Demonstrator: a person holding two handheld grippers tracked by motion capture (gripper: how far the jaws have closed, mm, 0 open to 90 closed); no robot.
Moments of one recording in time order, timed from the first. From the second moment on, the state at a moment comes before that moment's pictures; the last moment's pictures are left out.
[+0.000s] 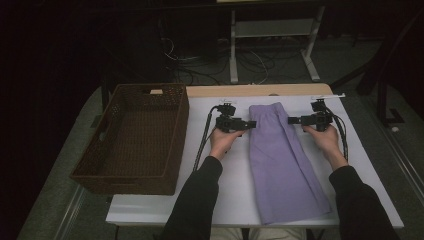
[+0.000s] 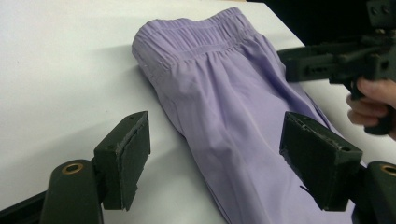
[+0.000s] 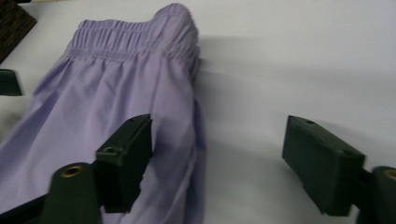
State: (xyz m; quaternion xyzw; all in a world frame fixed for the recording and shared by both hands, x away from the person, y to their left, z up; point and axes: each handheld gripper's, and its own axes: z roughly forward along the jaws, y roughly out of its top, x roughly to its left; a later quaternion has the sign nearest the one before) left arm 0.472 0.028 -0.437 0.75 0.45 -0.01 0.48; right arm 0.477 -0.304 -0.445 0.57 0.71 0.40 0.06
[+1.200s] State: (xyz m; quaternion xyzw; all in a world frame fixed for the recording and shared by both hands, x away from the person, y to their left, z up) left arm 0.481 0.014 -0.461 0.74 0.48 -0.02 0.48; right arm 0.477 -0.280 -0.451 0.54 0.75 0.38 0.04
